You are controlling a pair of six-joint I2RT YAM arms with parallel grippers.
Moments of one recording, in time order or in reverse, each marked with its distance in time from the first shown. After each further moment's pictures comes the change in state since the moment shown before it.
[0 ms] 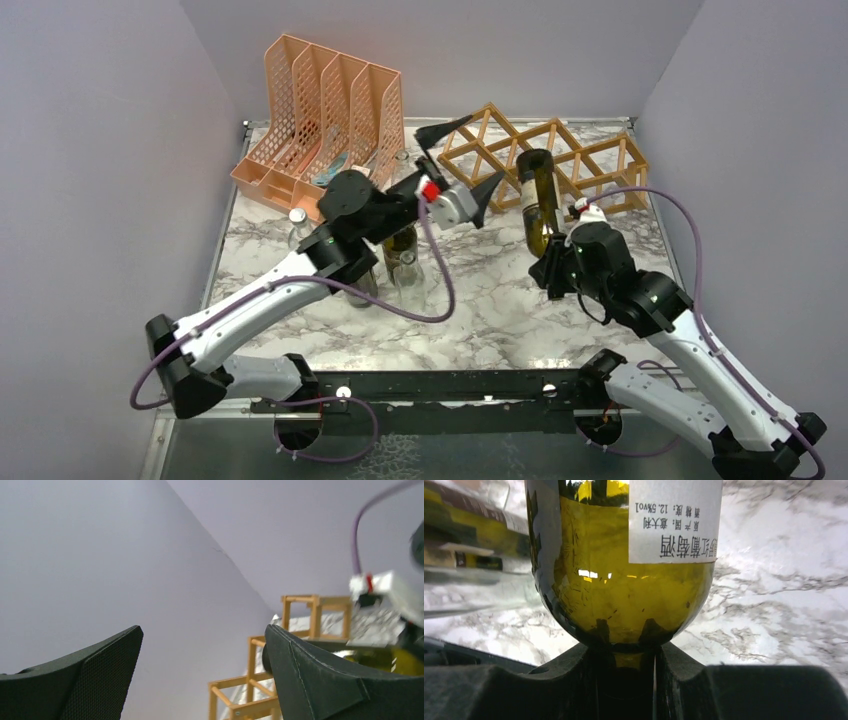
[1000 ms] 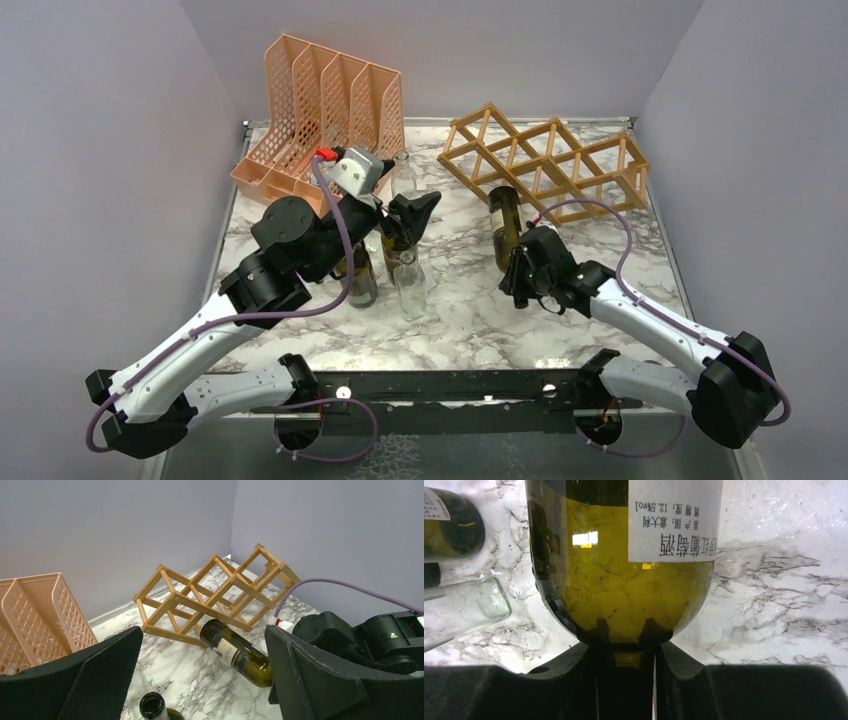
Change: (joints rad) left arm 0.000 -0.358 -0.048 -0.500 -0.396 -0.776; right arm 0.000 0.314 -0.265 0.359 -0.102 0.107
